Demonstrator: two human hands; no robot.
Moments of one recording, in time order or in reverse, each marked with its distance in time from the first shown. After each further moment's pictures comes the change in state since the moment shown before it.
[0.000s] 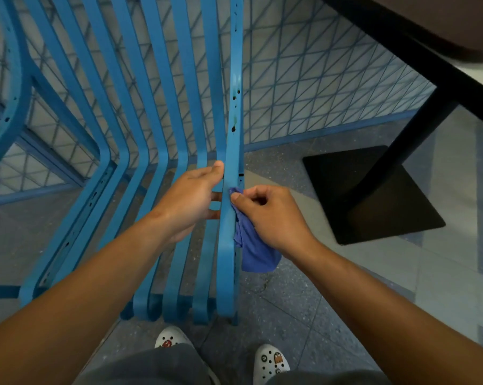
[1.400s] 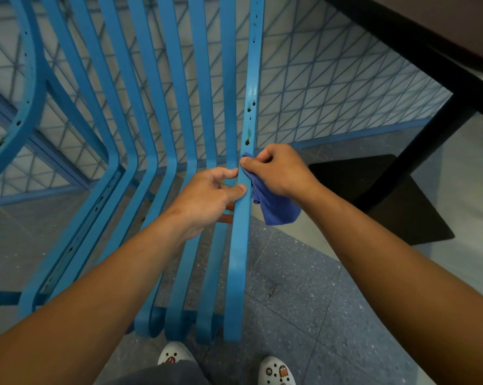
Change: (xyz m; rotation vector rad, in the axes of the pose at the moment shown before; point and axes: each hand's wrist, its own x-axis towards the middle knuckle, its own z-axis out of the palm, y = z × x) left_hand 0.029 -0.008 -0.009 0.095 0.055 0.016; right_hand 0.089 -0.033 -0.011 -0.336 0.011 -0.063
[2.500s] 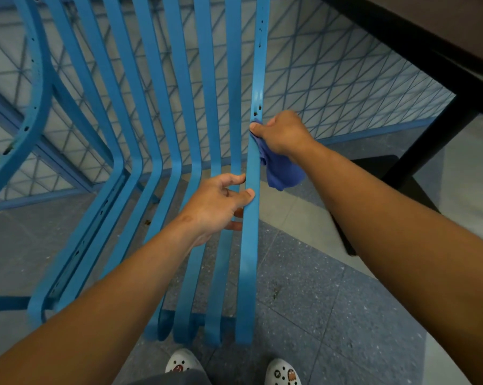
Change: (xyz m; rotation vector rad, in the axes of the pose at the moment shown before) left_hand -0.003 0.000 -0.004 -0.013 -0.057 -0.005; right_hand 0.080 -0.019 -0.009 -0.103 0.107 0.096
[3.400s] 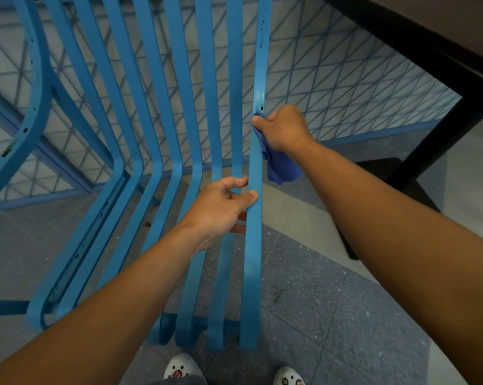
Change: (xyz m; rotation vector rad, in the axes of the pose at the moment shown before) left_hand 0.008 -0.004 0.005 -0.073 0.010 0.010; right_hand 0.018 -0.001 0.003 -0.003 0.106 -0.041
